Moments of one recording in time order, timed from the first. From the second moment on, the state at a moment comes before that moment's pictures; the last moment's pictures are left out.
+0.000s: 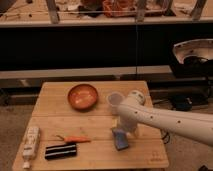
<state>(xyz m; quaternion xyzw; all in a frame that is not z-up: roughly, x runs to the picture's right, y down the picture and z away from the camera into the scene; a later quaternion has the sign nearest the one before) 0.101 0.244 0.760 -0.27 -0.21 -0.54 0.77</state>
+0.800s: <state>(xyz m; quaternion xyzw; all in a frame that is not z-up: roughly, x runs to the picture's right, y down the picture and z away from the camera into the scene) 0.088 0.263 0.785 -0.26 -0.21 -0.57 0.75</state>
